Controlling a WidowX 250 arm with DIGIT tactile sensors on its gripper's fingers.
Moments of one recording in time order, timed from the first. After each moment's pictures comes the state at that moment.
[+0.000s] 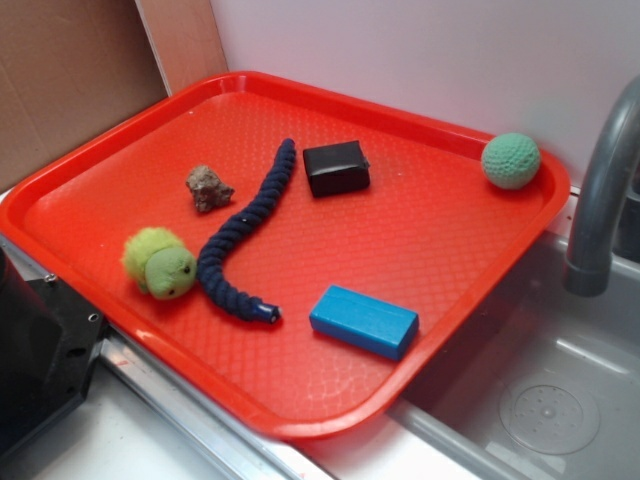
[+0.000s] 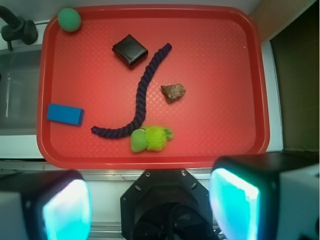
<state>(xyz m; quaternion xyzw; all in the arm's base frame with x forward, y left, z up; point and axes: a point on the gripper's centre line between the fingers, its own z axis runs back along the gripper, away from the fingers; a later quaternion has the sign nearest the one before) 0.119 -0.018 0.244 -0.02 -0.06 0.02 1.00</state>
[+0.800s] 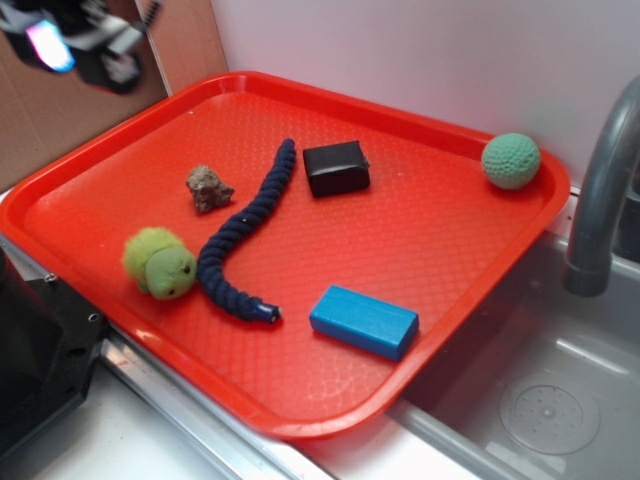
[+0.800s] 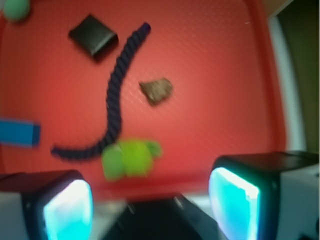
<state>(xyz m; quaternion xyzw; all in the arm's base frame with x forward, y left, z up) 0.162 0.020 0.137 -0.03 -0.03 0.11 0.99</state>
